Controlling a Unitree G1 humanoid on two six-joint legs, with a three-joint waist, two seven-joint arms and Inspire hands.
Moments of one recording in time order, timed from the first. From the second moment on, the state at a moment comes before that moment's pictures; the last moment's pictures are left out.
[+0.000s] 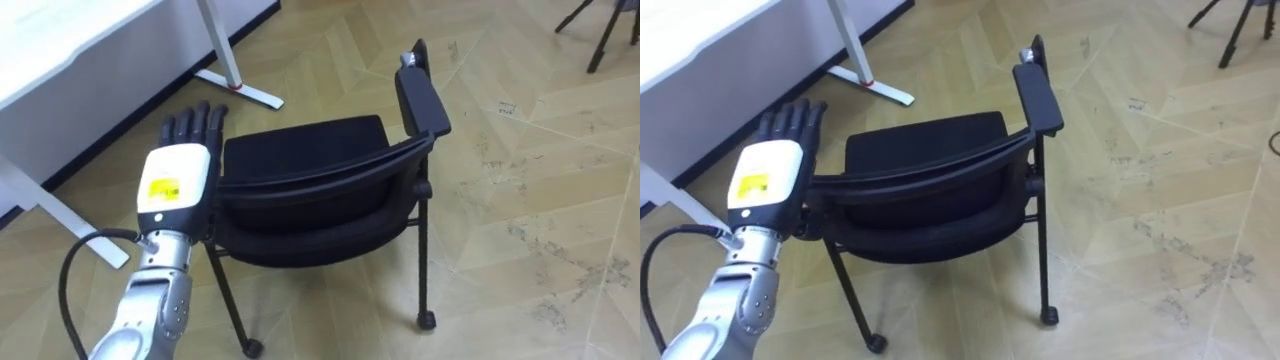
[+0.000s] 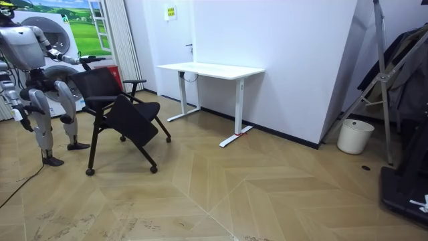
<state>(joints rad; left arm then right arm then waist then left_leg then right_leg) -0.01 0.30 -0.20 0.20 1.02 0.07 0.36 0.05 -0.25 -0.01 1.29 0.24 0.02 -0.04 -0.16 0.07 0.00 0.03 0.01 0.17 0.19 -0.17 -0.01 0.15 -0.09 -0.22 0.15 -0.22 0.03</state>
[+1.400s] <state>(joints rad) -0.09 0.30 -0.30 0.42 1.10 0.17 0.24 0.03 -0.26 -0.02 1.29 0.19 0.01 -0.03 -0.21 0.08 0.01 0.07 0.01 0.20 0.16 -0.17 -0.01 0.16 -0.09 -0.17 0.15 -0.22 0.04</state>
